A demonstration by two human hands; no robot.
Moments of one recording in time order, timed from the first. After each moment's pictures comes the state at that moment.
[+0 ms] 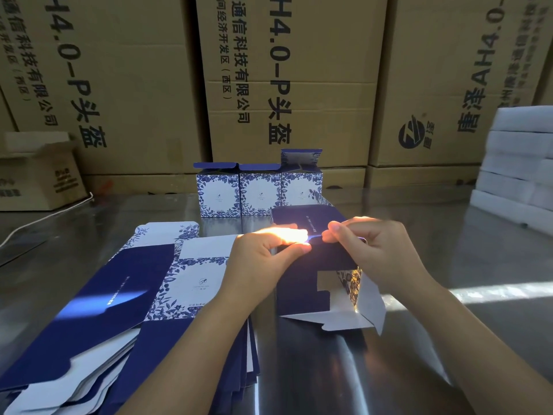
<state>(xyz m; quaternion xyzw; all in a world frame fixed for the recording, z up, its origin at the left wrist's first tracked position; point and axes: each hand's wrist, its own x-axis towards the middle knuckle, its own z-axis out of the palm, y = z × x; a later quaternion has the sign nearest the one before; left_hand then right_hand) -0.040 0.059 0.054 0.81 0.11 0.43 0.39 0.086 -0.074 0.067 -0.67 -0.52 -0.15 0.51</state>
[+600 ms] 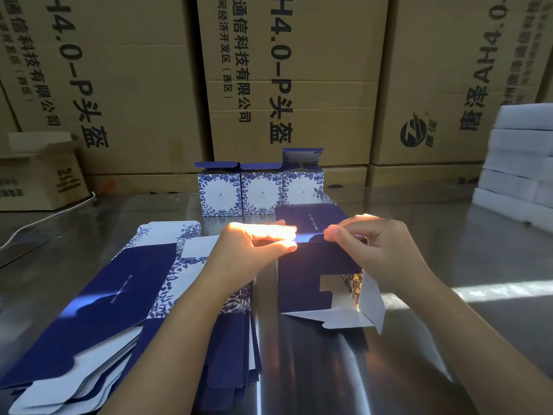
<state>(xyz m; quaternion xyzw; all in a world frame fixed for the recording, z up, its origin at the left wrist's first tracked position) -0.054 0.085 0.064 0.81 0.14 0.34 0.46 0.088 -0.076 0.066 -0.66 -0.53 -0.13 0.52</state>
